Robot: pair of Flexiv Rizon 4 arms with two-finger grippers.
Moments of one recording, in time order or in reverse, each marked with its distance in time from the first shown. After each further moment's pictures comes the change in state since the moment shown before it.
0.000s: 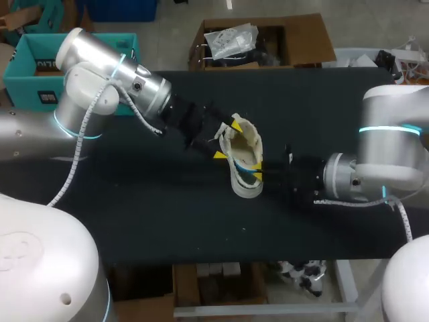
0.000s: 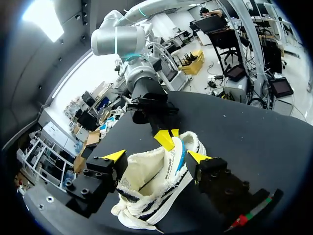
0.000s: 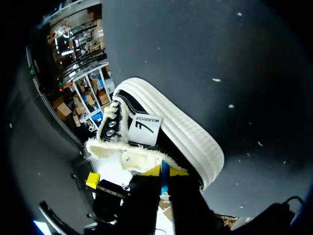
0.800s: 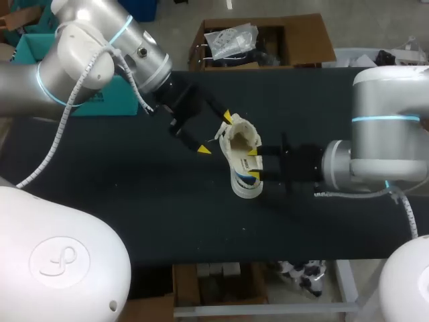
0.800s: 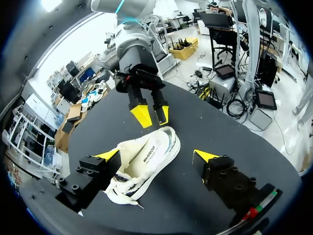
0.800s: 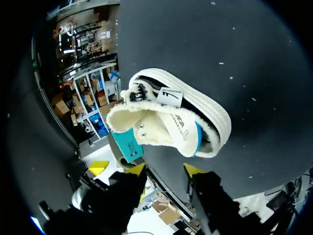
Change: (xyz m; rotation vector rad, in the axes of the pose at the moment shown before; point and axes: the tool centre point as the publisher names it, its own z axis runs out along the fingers) left arm 0.007 -0.021 -0.042 -0.236 0.182 -0.163; right arm 0.032 -0.056 -0.024 -0.032 -0.018 -0.041
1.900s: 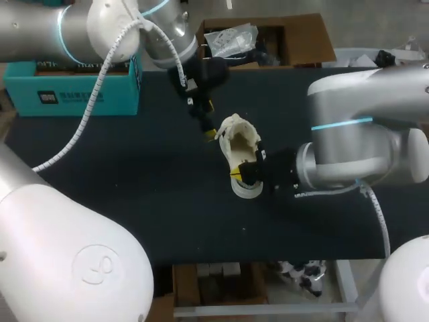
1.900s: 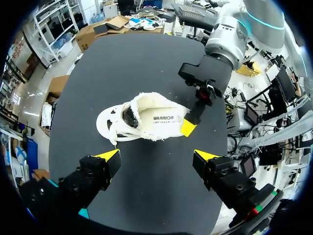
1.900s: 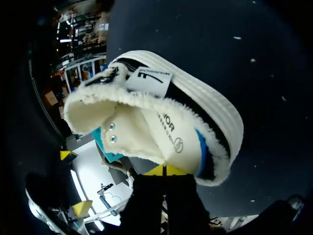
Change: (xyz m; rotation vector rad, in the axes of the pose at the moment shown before) left arm -0.017 0.027 -0.027 -0.403 -0.013 -0.818; right arm -0.036 0.016 0.060 -0.008 -0.133 -0.057
